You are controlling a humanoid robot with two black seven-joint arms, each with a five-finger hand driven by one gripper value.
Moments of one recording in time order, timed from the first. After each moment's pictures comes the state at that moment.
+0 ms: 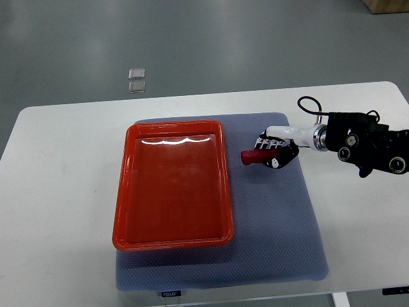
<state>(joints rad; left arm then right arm) -0.06 0.00 0.07 -0.27 0.12 -0.01 0.06 1.15 -0.47 -0.20 1.02 -0.89 0.07 0.07</state>
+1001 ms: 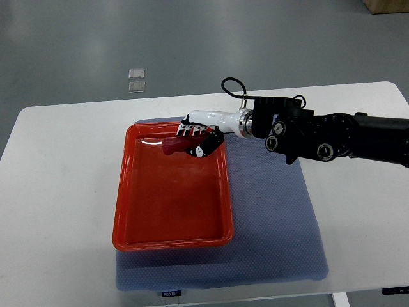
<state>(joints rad) -0.06 0.00 0.07 -0.27 0.12 -0.01 0.06 1.29 -0.11 -0.21 0.94 -0.81 0.00 0.10</state>
